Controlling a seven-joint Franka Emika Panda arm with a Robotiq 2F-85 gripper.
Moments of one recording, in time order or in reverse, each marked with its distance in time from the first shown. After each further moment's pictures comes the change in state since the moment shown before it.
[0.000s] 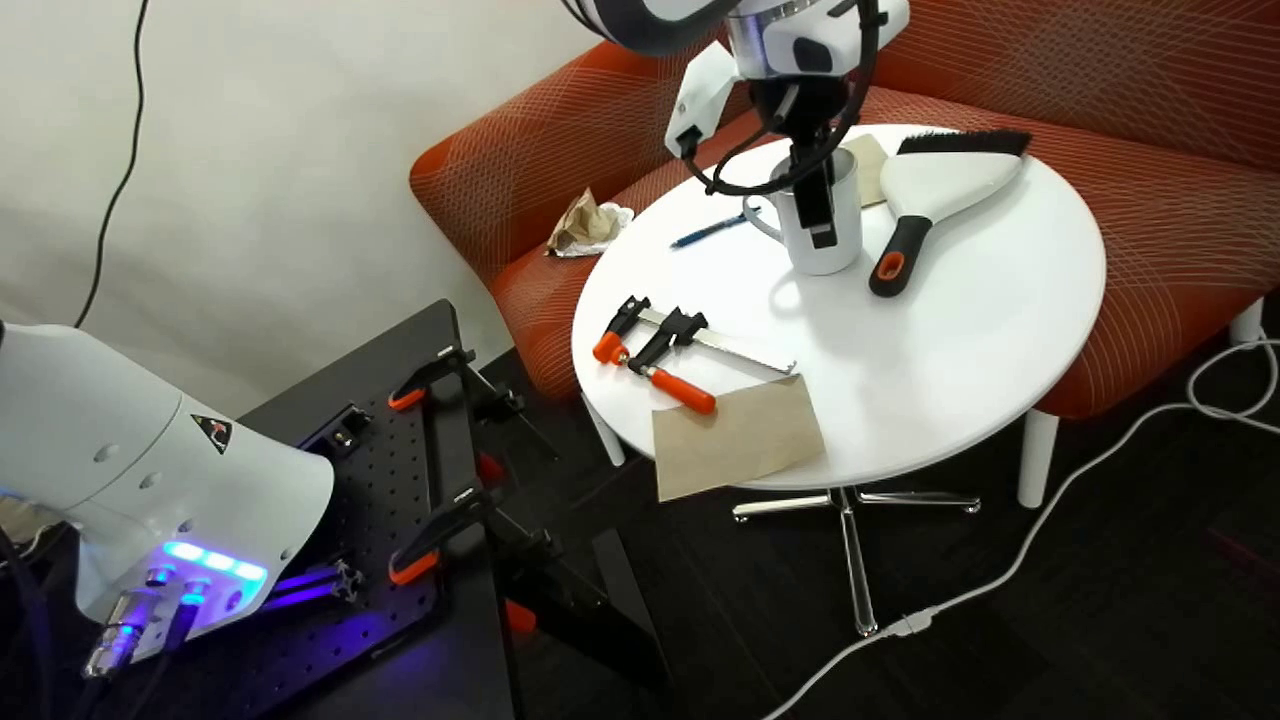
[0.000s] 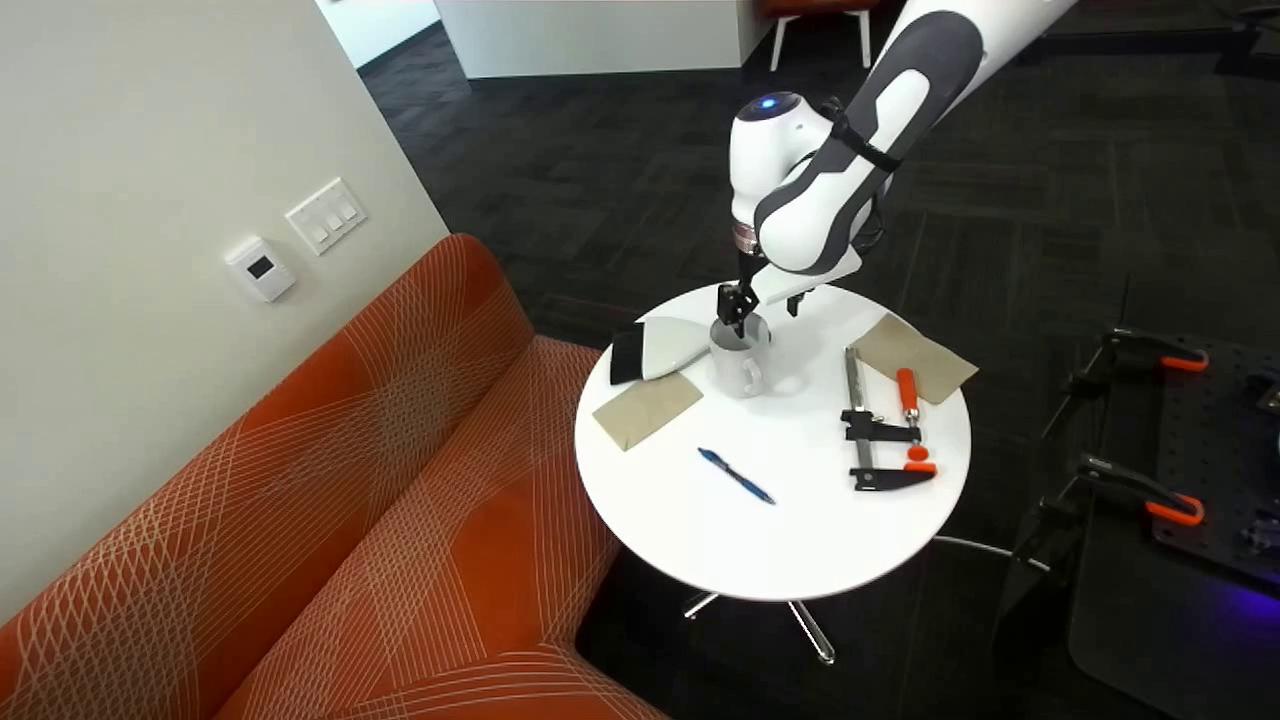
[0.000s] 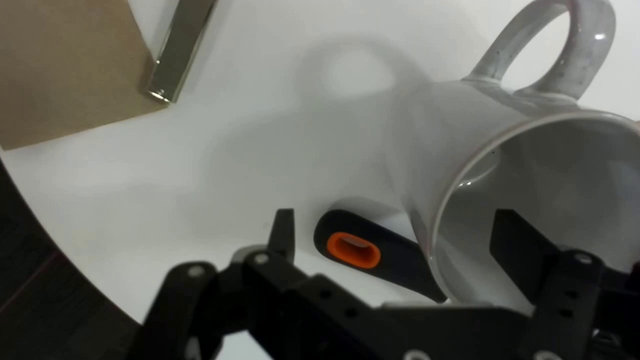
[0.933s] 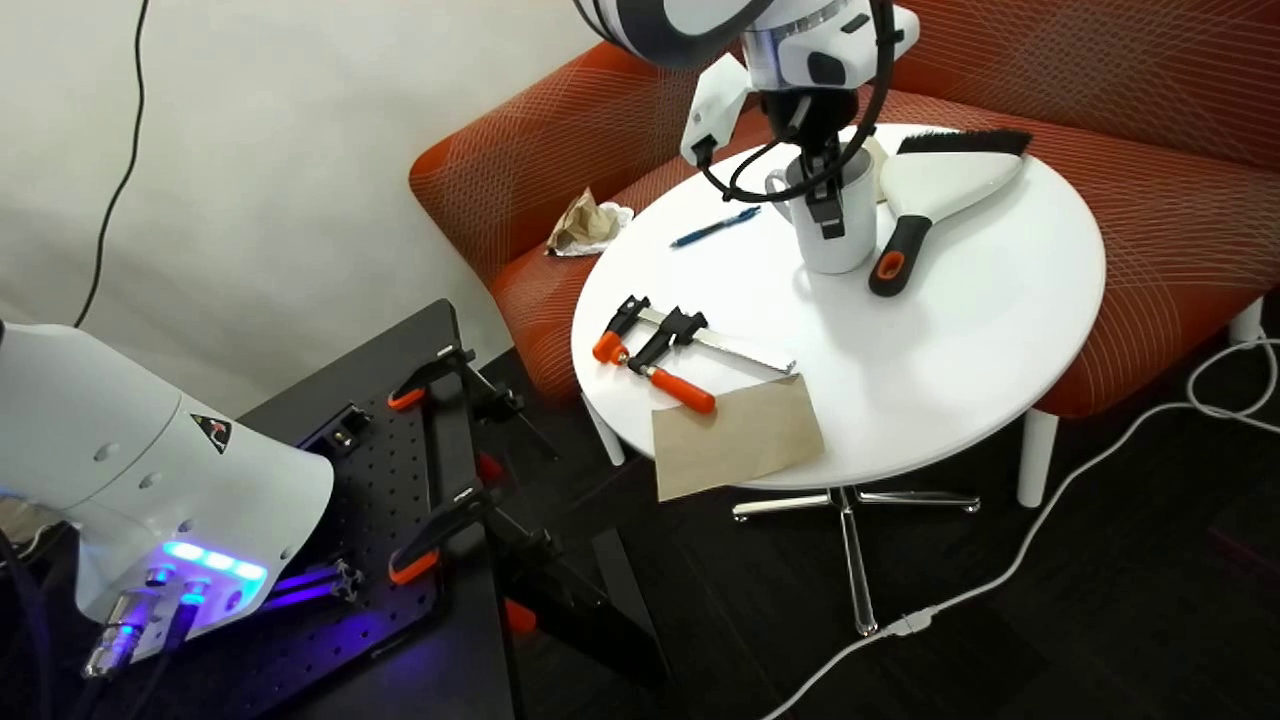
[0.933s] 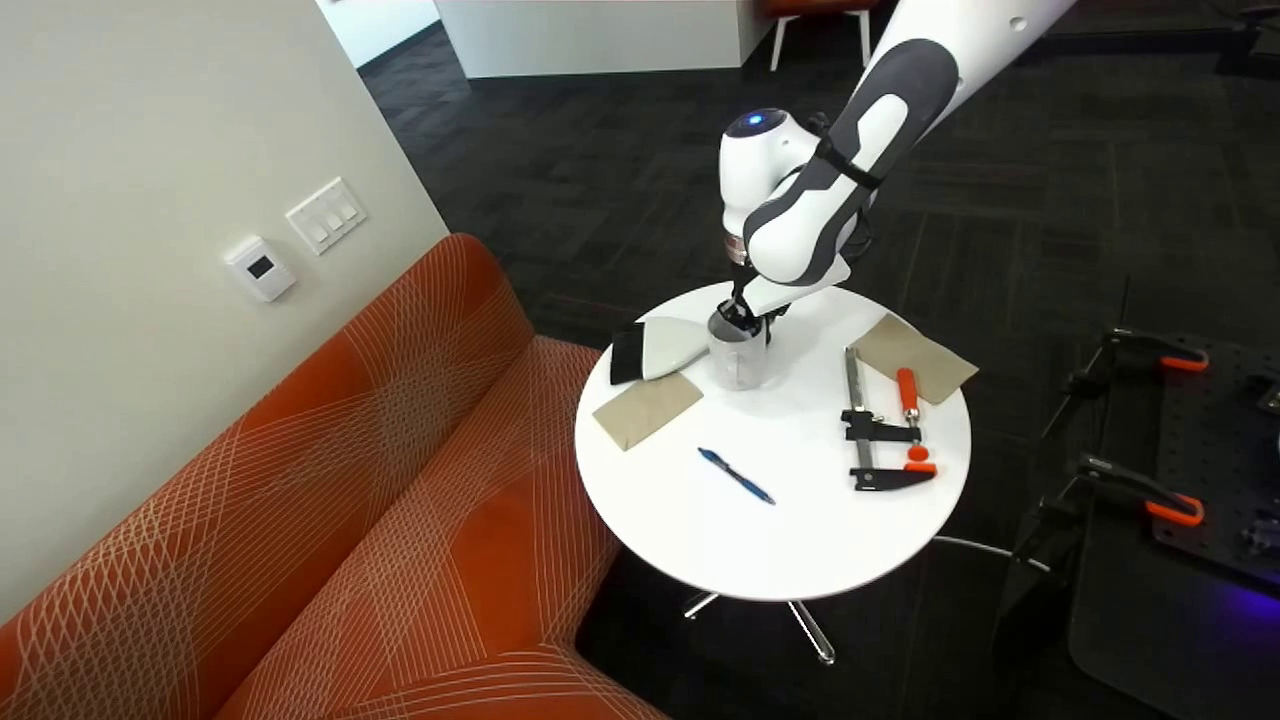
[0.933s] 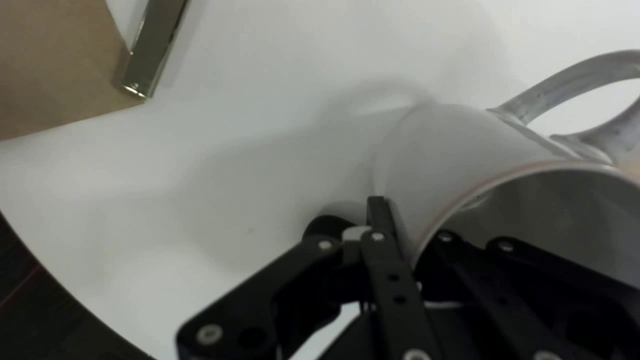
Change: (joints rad) arm 0.008 0.059 -0.002 0.063 0.000 -0.018 0.000
